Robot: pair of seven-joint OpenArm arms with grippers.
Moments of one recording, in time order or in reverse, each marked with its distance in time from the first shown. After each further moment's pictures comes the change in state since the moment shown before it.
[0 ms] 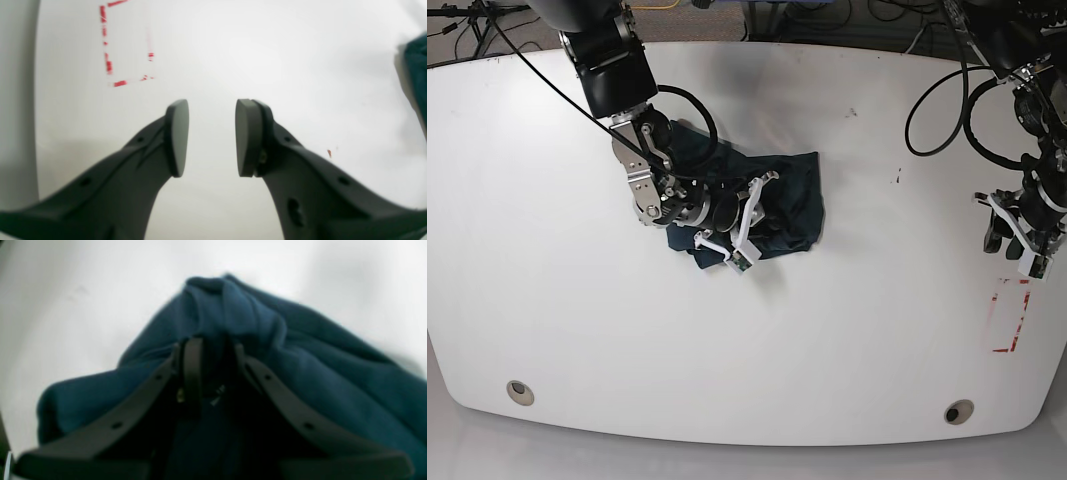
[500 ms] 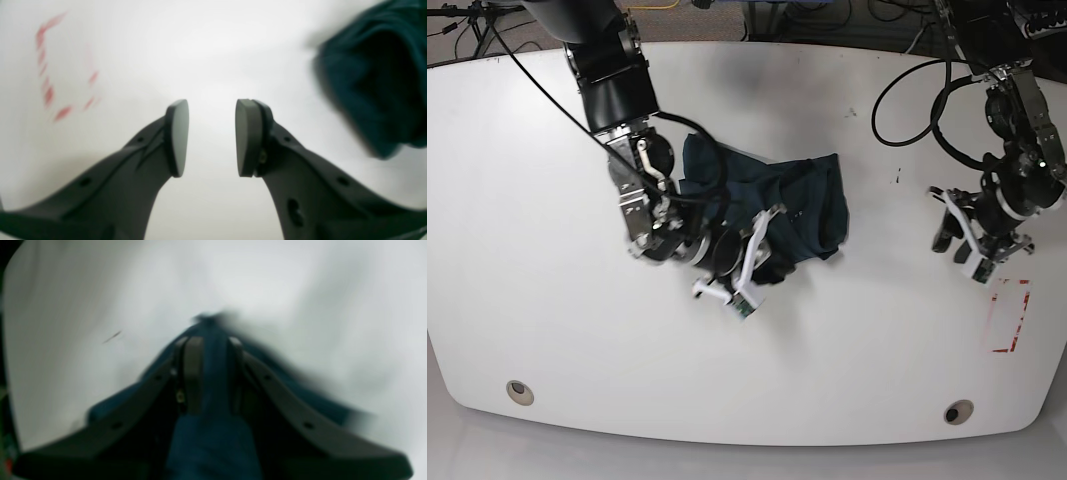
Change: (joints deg) left arm -0.1 3.4 12.9 3.0 0.2 0.0 0.0; right arm 2.8 0.5 5.0 15.1 0.9 -1.6 -9.4
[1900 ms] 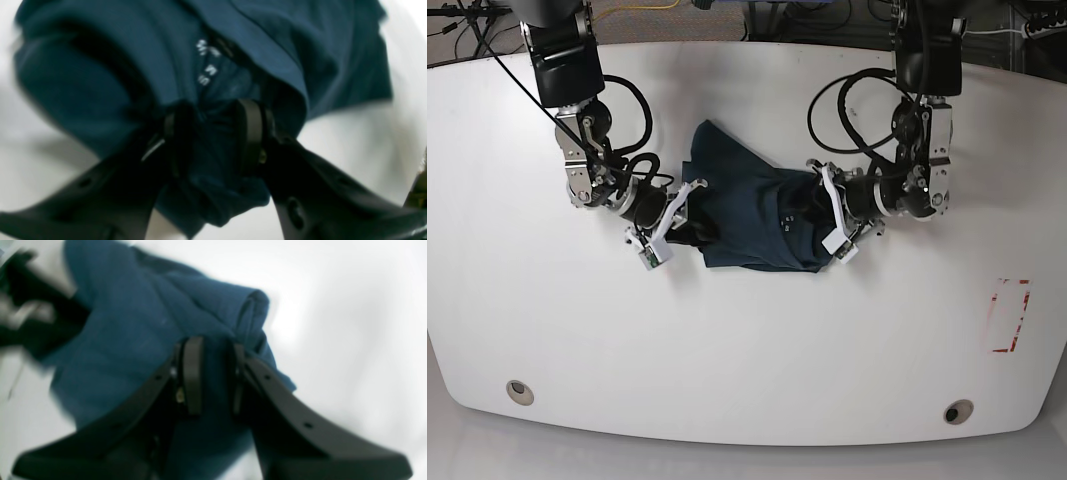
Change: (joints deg) left arm -6.5 9.0 19.9 -32.3 0.1 -1.8 -12.0; right arm -9.4 12.0 3.8 -17.8 2.7 7.1 25.1
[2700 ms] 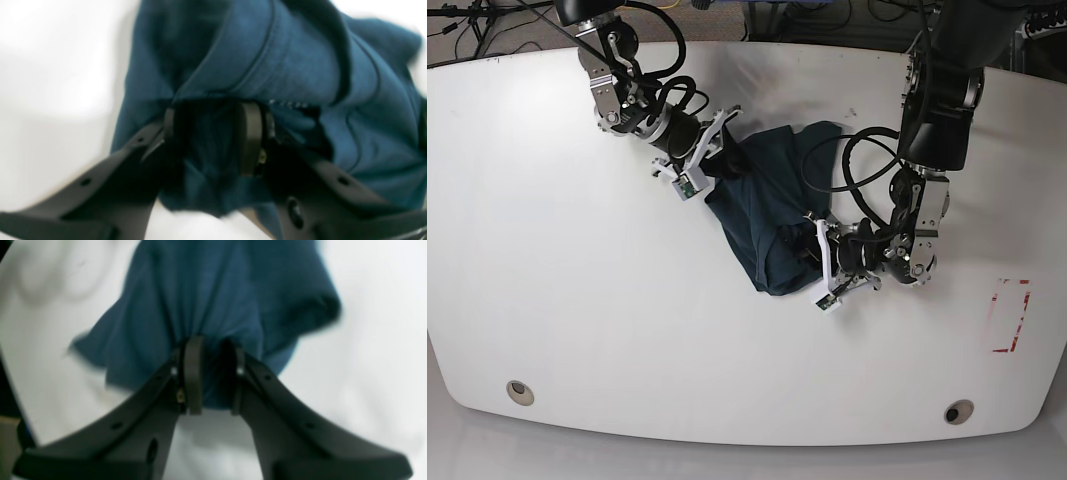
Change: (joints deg) left arm -16.2 -1.3 10.4 -11.2 5.2 1.4 0.3; right arm -19.5 -4.4 -0.6 25.8 -2.6 -10.7 -8.6
